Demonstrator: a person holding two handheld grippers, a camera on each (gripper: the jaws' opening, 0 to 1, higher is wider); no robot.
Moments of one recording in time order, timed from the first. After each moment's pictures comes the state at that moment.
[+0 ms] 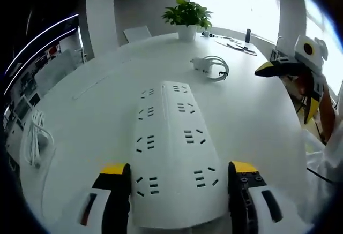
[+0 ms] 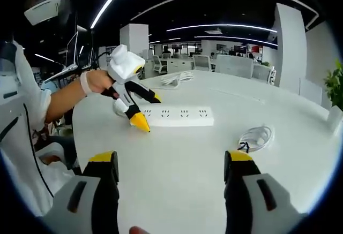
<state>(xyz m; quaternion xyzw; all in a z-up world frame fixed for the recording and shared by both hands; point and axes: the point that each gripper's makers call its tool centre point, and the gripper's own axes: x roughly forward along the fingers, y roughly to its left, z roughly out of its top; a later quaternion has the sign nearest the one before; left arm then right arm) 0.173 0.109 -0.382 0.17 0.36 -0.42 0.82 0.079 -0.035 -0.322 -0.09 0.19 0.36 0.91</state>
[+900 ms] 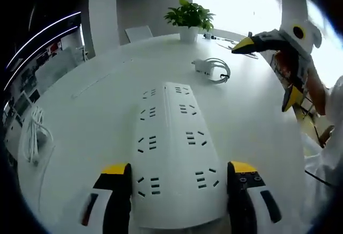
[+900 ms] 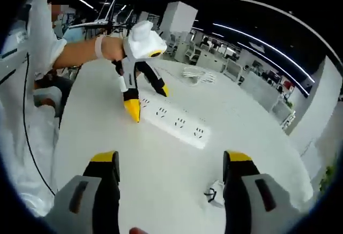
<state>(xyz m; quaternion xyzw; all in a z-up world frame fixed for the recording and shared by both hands) 0.175 0.108 -0.381 0.15 0.36 -0.42 0.82 0.141 -0.020 -0.302 -0.34 0.16 0.48 0.80</state>
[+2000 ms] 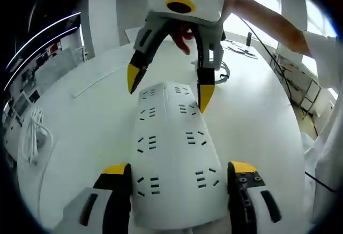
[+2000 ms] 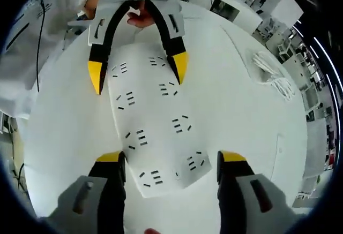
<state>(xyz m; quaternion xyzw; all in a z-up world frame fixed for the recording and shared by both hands) 0.177 0.107 -0.380 0.15 0.36 -0.42 0.82 0.244 0.053 -0.370 -0.52 0.26 0.64 0.50</state>
